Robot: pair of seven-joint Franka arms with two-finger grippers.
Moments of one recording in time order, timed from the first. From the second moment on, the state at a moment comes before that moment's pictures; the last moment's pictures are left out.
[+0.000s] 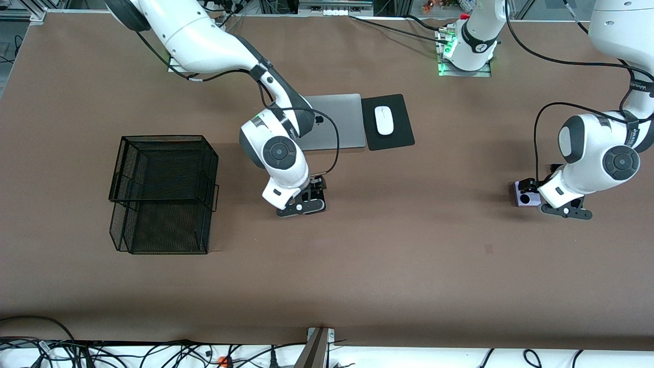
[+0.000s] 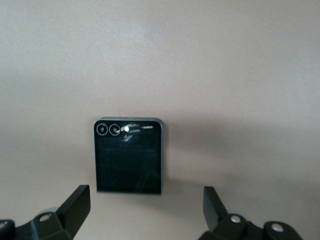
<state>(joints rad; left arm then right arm) 0.17 0.43 0.02 -2.02 0.16 2.37 0.24 0.53 0.85 0.16 -1.33 -0.09 2.18 0.47</state>
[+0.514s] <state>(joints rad) 0.22 0.43 0.01 -2.10 0.09 2.49 0.24 0.54 0.92 0.16 -1.33 -0.15 2.31 0.47</state>
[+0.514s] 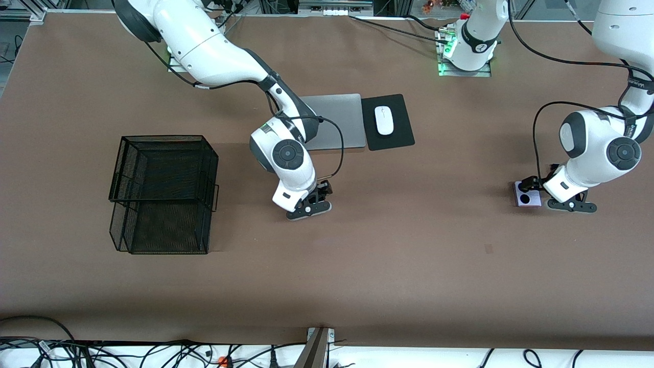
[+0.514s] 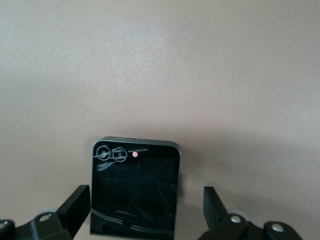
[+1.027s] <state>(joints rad) 0.22 0.45 0.00 -2.12 0.04 2.55 0.21 0.55 0.93 0.16 -1.33 -0.15 2.31 0.48</state>
